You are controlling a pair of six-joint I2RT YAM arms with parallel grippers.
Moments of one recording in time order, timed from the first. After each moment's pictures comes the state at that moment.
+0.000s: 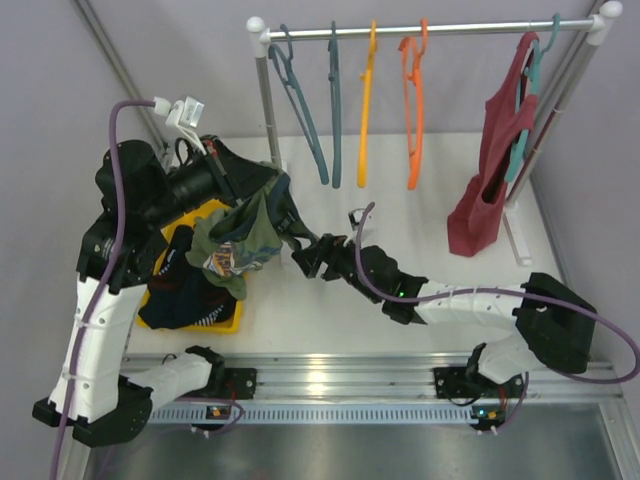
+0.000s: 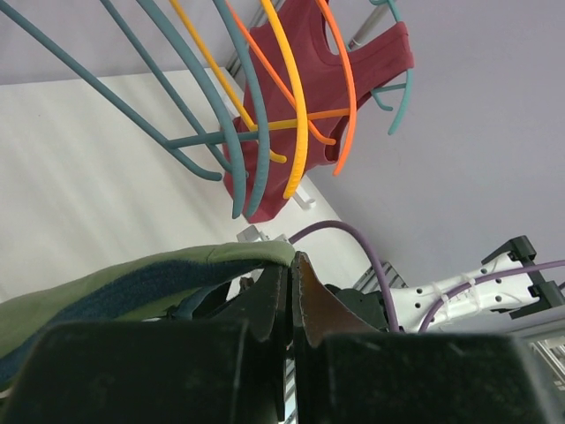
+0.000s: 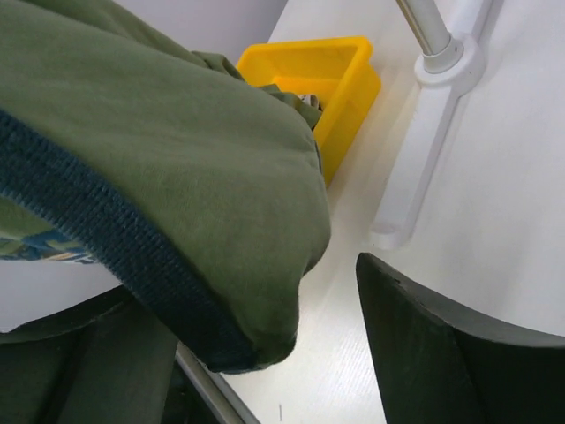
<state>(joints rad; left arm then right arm) -0.38 1.08 1.68 -0.65 0.48 -0.57 1.07 1.42 0.73 0.55 0.31 0.77</state>
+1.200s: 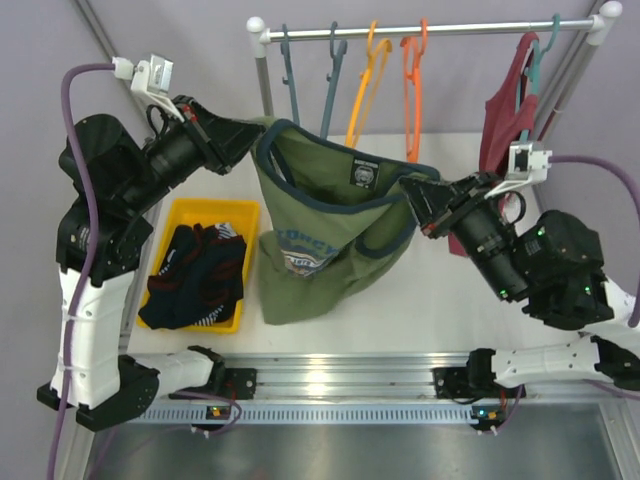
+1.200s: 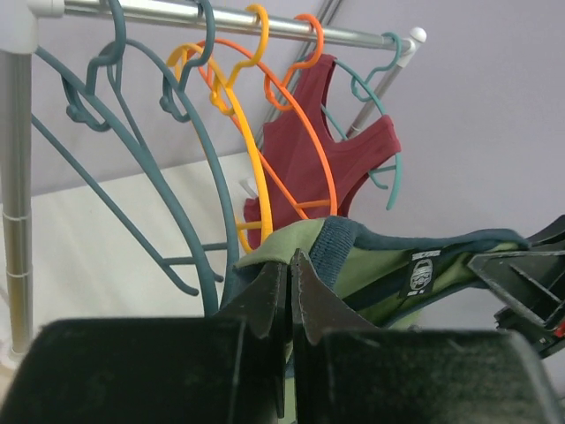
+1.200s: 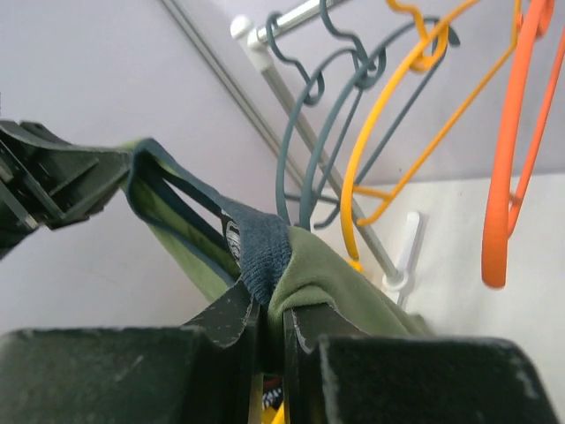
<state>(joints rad) -0.41 1.20 1.99 -0.68 0.35 -0.51 1.39 0.92 1.43 -0.23 0.86 0.37</state>
